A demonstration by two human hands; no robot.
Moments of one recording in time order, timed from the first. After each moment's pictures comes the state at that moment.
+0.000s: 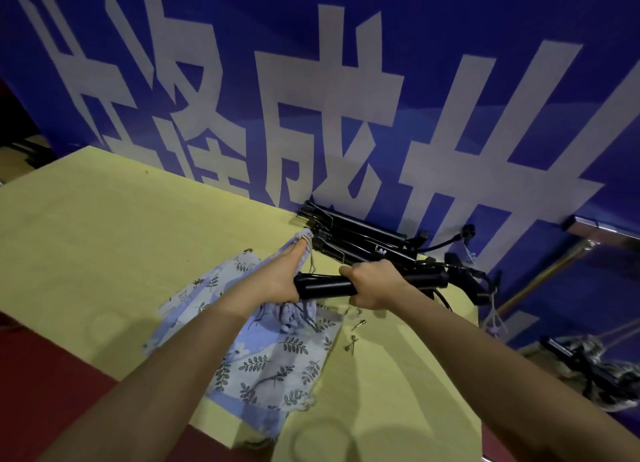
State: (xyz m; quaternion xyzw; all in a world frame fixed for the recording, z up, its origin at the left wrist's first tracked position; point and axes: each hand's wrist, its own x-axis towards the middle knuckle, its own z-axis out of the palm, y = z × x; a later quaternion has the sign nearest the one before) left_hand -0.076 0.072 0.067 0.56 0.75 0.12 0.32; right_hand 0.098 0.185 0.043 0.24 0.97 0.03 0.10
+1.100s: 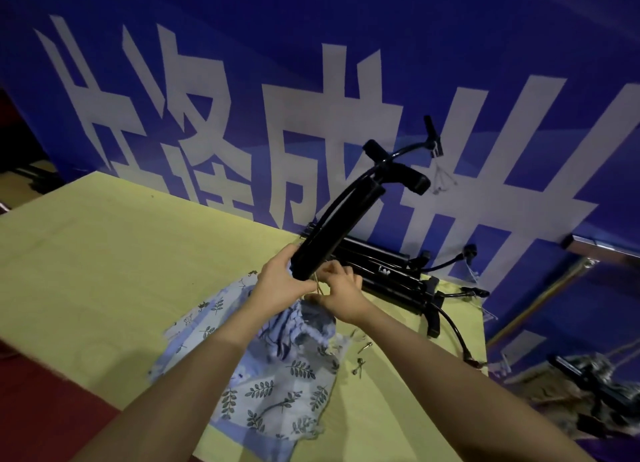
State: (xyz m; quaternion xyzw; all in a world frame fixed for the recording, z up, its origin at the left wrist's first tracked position) left_hand -0.073 0.064 0.082 0.45 0.72 0.44 0.29; right_hand 0.042 0.152 0.044 0.36 0.89 -0.27 -0.07
